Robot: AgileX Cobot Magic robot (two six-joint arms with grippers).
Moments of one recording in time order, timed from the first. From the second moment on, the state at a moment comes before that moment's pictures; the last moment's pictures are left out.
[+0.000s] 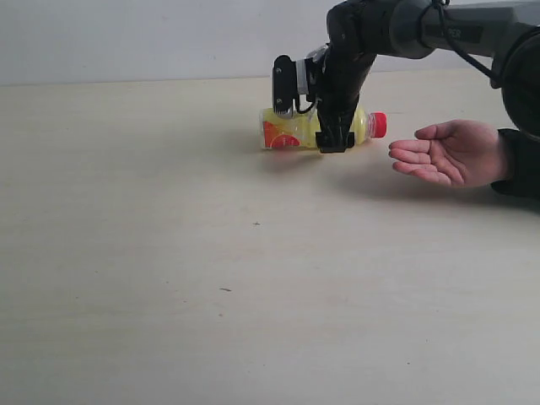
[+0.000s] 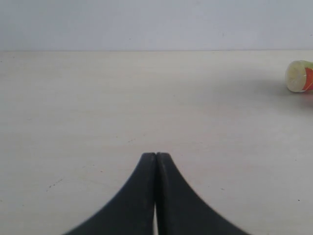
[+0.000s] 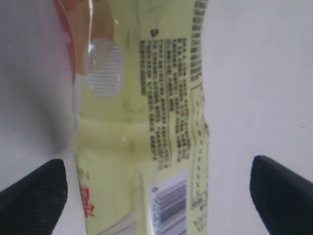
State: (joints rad) left arm -0.13 0.01 0.00 0.14 0.37 -0.15; right arm 0.39 2.41 -1.94 -0.19 0.77 -1.05
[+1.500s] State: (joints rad) left arm -0.13 0.01 0.00 0.14 0.37 -0.15; right arm 0.39 1.97 -1.94 -0.26 1.22 -0.03
